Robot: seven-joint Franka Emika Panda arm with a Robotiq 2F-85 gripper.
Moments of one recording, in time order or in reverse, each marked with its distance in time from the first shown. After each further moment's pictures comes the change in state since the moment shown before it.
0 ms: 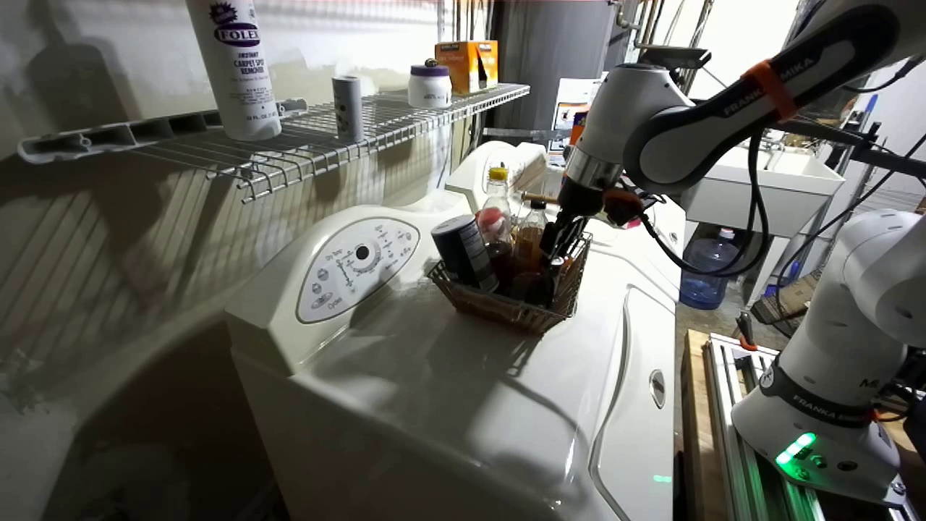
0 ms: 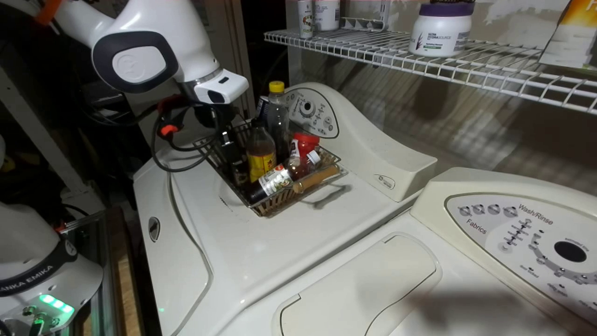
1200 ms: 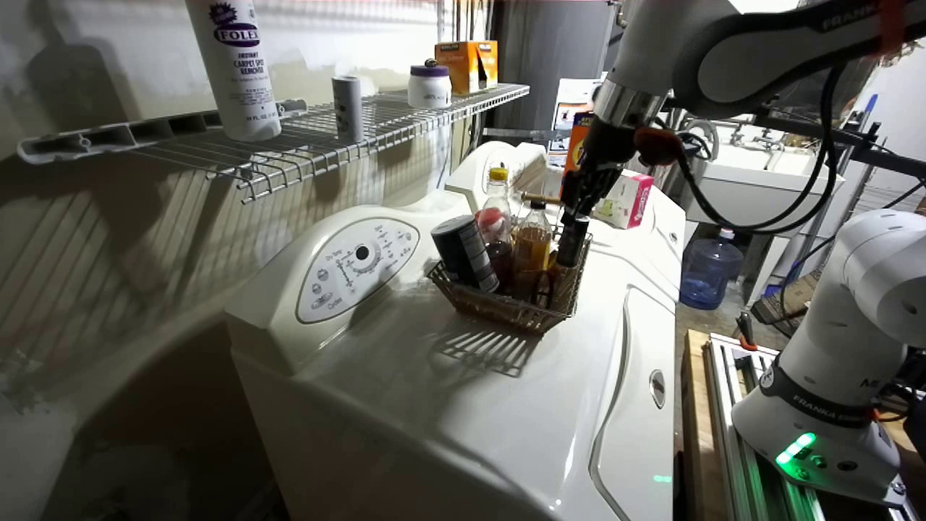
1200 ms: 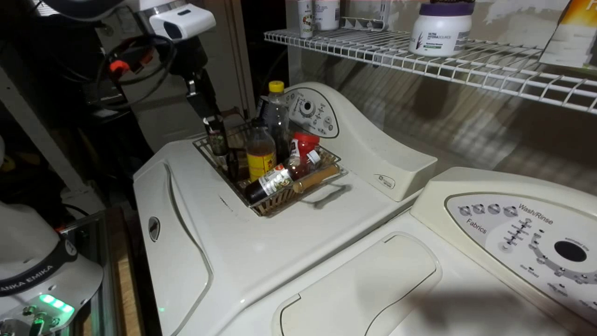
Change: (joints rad) arm 0.007 -0.254 0.048 0.090 0.024 -0.347 0.146
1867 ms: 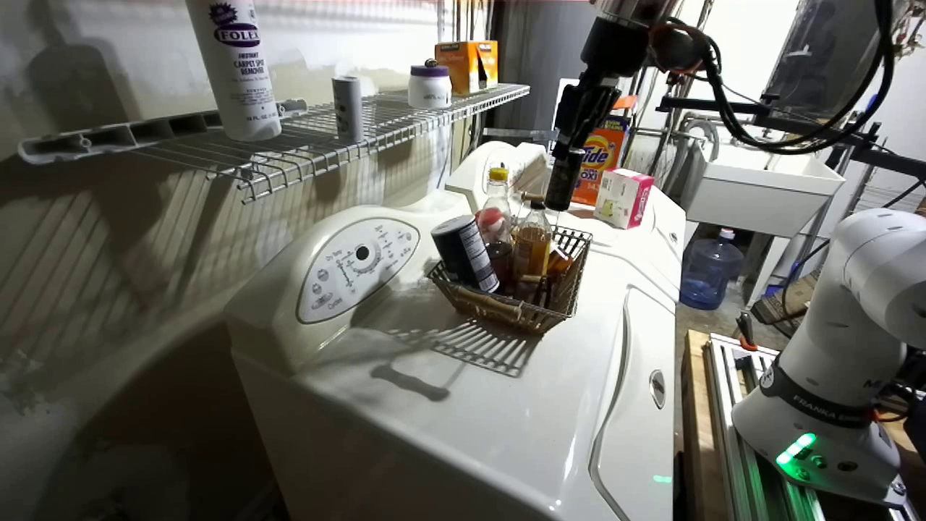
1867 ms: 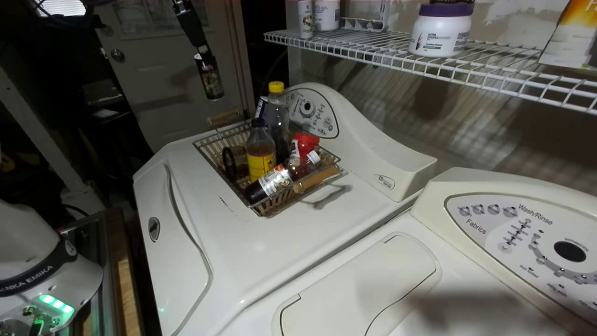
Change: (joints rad) arm 0.062 0.012 0.038 0.291 0.003 -0.225 -0.023
